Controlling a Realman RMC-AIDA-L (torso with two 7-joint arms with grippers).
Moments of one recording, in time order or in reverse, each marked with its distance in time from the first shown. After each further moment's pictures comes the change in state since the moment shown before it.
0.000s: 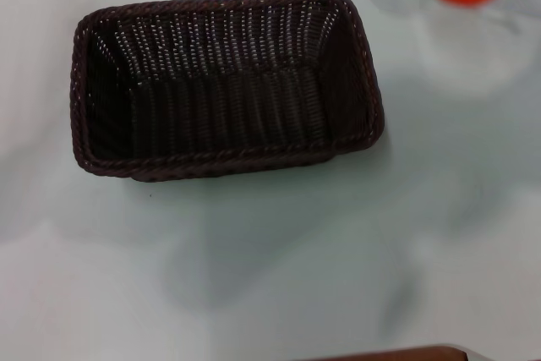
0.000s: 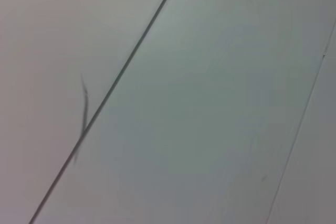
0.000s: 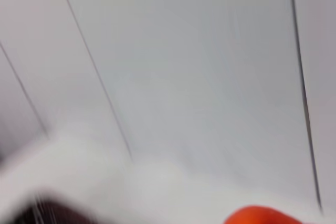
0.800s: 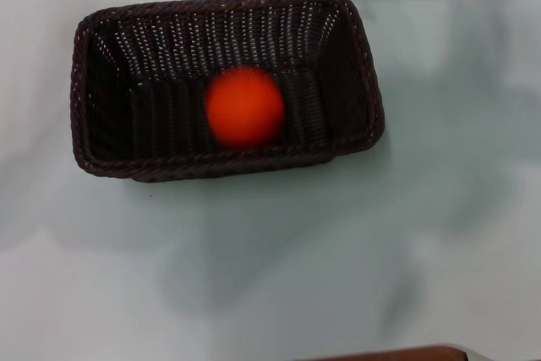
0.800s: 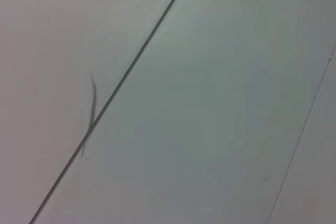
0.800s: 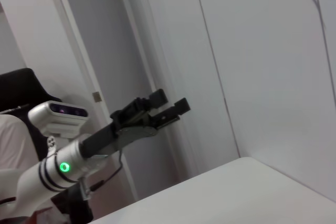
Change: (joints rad) left arm 0.014 -0.002 0.000 -0.009 -0.002 0.004 -0.015; right arm 0.164 0.102 -0.332 0.074 0.276 -0.076 -0.082
